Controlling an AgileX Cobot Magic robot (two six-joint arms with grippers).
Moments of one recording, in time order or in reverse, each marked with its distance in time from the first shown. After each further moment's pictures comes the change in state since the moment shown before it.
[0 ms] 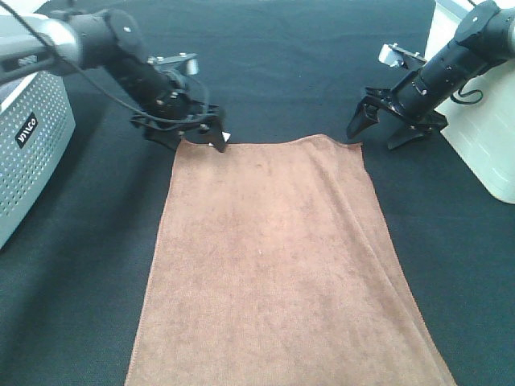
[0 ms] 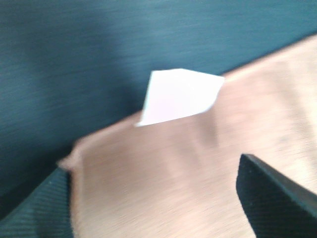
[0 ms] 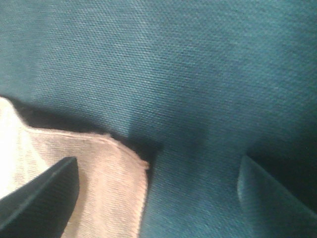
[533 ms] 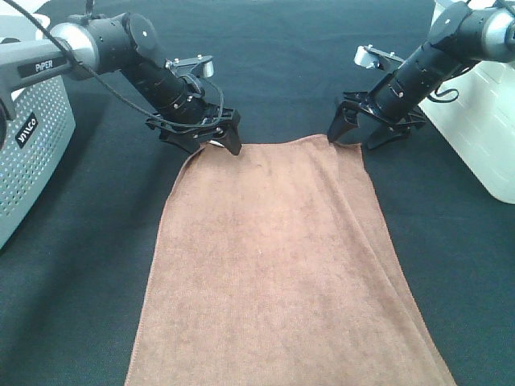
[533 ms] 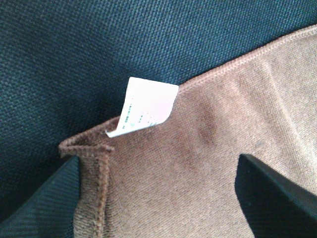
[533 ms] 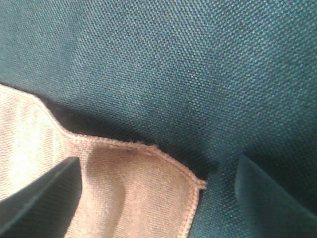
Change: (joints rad) left arm -0.030 0.010 -0.010 -0.006 -0.007 -0.001; right arm 0.074 0.013 -0.004 -0.034 -0.025 0.000
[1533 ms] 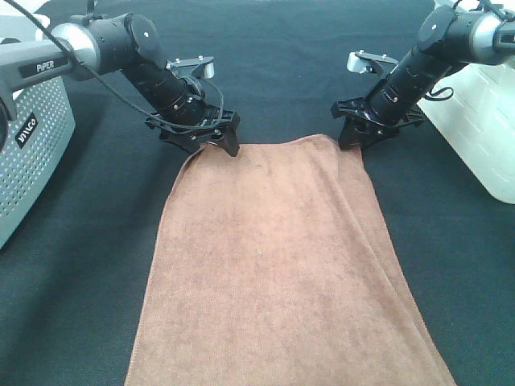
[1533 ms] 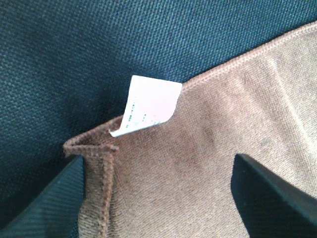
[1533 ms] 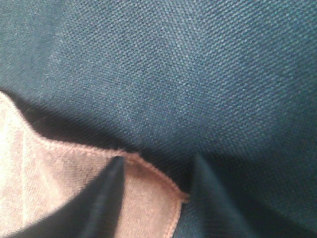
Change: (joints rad) left arm -0.002 0.000 0.000 0.027 0.001 0.000; right arm 0.023 0.020 -0.011 -0.094 -0.033 0.007
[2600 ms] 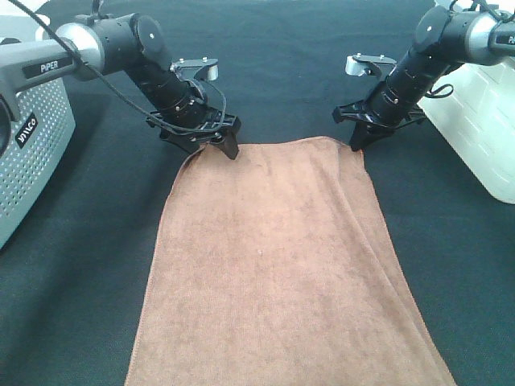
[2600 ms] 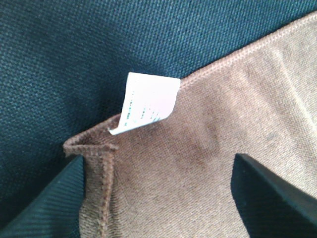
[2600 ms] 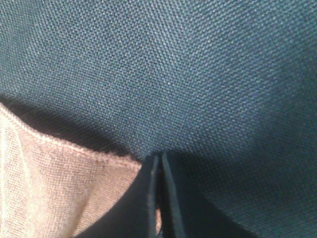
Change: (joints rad) left arm -0.009 0.000 -0.001 0.054 0.006 0.002; right arm 0.005 0.009 -0.030 -0.077 0.014 0.004
